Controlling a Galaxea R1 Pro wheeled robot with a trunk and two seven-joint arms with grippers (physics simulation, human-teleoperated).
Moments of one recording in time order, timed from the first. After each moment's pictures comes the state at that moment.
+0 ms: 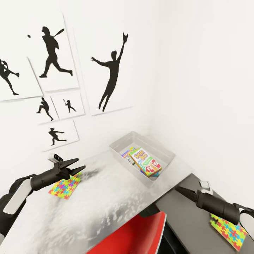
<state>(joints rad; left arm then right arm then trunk) -0.53 0.42 -0.02 -1.14 1.05 1.02 -1.04 -0.13 -0.51 -0.02 -1.55 -0.97 0.67 0.78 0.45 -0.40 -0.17</state>
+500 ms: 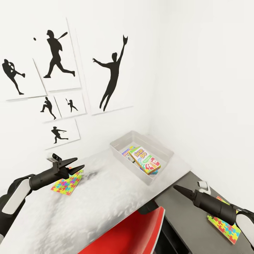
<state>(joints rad) -0.53 0.42 -0.01 -1.15 1.05 1.02 -1.04 -0.12 -0.45 -0.05 -1.55 -0.96 0.67 0.78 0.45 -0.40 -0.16</state>
